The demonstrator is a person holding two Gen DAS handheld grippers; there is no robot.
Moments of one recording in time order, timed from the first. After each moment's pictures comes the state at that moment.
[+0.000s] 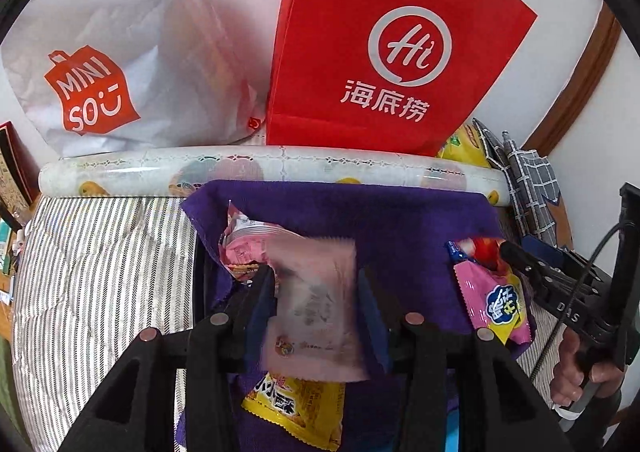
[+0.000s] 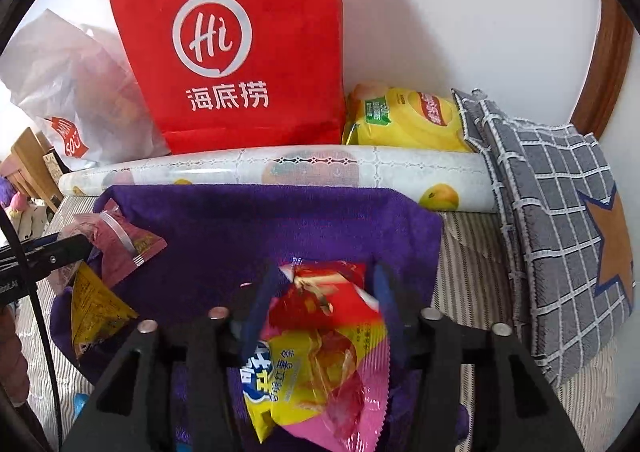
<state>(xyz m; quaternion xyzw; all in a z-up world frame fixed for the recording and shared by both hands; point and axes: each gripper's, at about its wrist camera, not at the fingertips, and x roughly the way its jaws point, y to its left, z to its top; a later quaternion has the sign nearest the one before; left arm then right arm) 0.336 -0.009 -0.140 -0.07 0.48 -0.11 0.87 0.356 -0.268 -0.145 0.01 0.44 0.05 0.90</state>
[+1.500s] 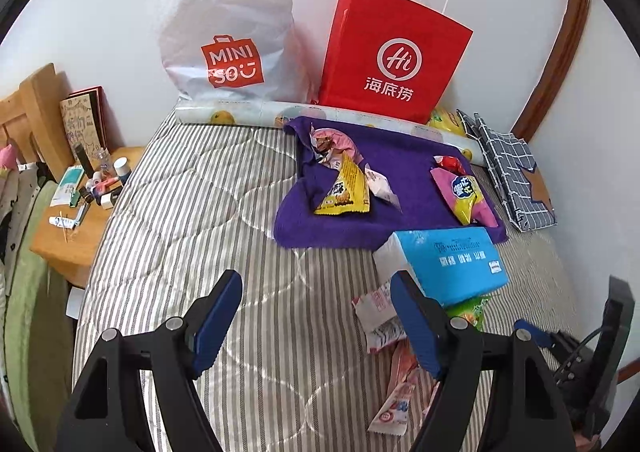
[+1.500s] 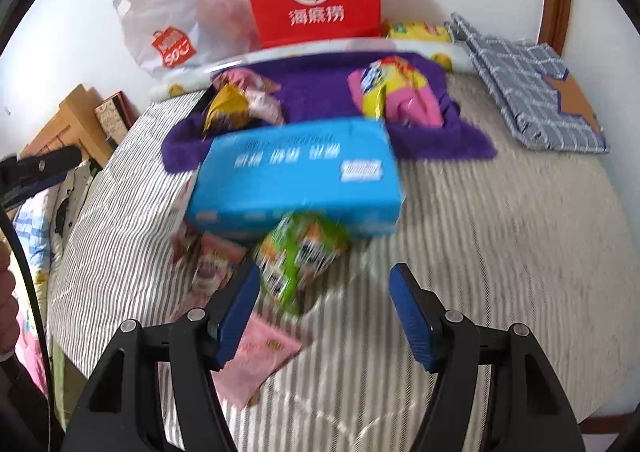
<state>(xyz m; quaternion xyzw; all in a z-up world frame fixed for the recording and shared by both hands) 0.119 0.059 -0.084 -0.07 0.44 -0.06 0.89 0.098 -0.205 -0.155 0.05 0.48 0.07 0.87</state>
